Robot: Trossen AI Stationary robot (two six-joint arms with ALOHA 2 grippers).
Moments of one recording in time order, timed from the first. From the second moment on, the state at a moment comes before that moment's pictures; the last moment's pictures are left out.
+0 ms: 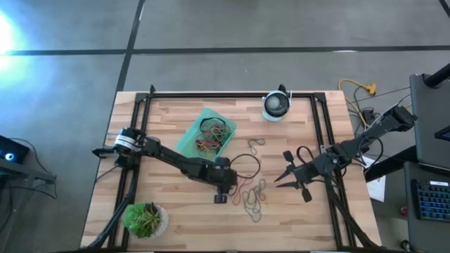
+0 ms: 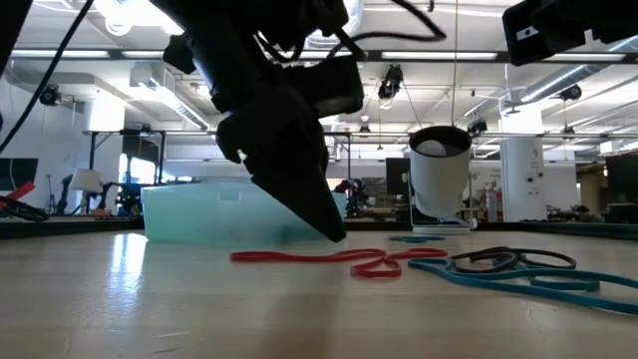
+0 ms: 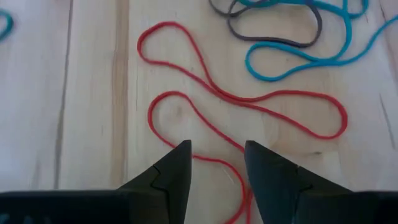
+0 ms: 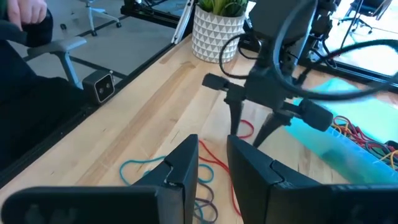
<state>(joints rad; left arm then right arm) -0.25 1.93 1.20 -0.19 -0.11 -0.14 0.51 0.85 0.43 0.06 0.16 -0.03</state>
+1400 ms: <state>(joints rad) -0.24 1.94 1.17 -0.20 0.00 -0.15 0.51 0.85 0.42 0.06 0.16 -0.03</state>
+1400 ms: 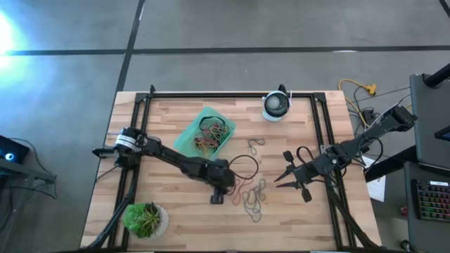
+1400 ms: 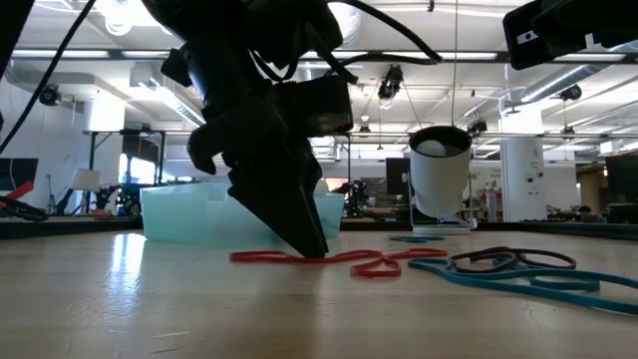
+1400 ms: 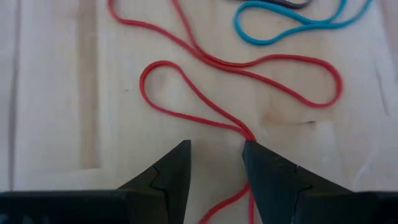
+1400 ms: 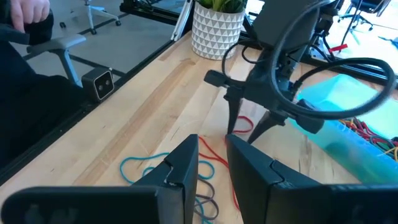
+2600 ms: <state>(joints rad) -0.30 1.96 1.23 -0.22 0.12 -0.06 0.51 0.85 0.42 0.06 0.16 -0.03</state>
